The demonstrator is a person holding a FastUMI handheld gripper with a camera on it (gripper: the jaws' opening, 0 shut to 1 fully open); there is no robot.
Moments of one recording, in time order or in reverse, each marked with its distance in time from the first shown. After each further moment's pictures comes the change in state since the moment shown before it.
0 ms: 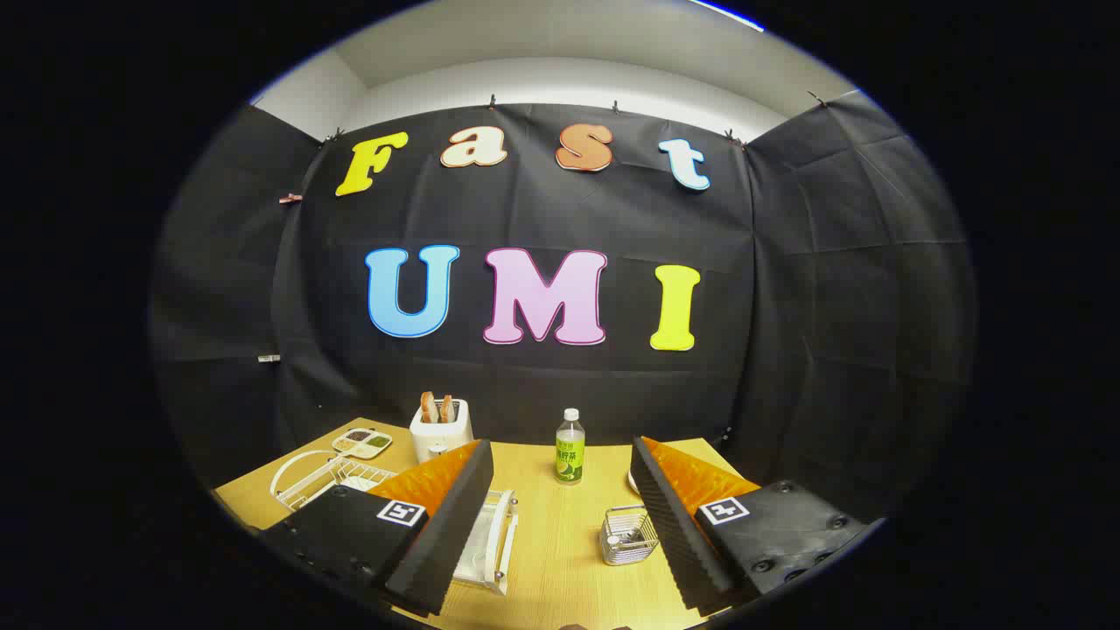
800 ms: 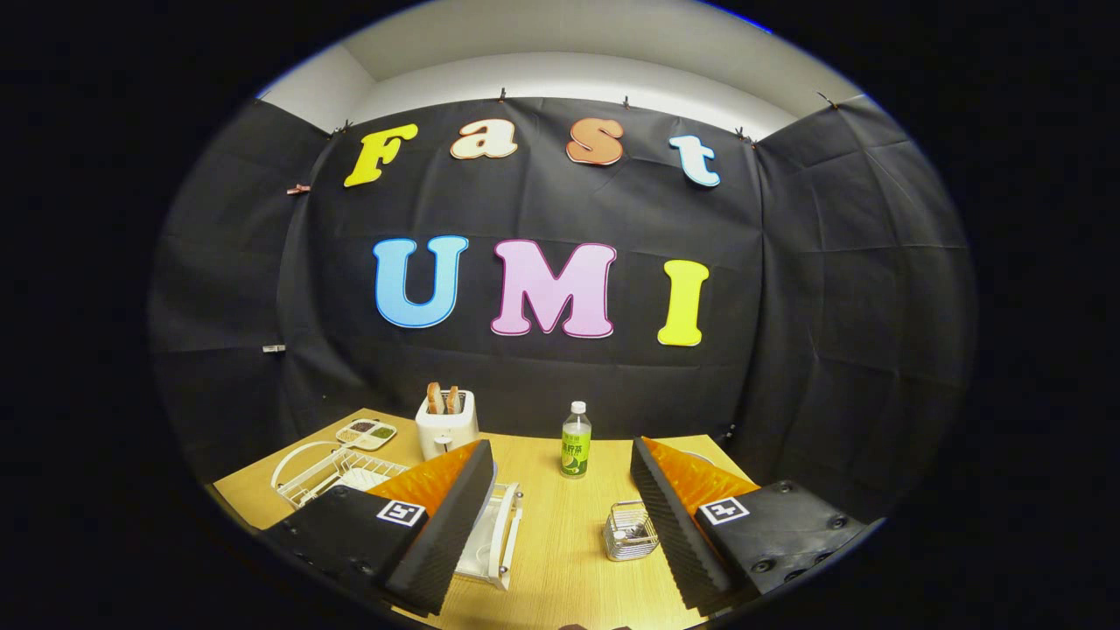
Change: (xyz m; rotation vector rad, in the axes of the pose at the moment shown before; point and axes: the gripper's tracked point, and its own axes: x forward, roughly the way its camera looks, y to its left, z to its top) arm 0.000 0.011 -0.010 -0.017 0.029 0.023
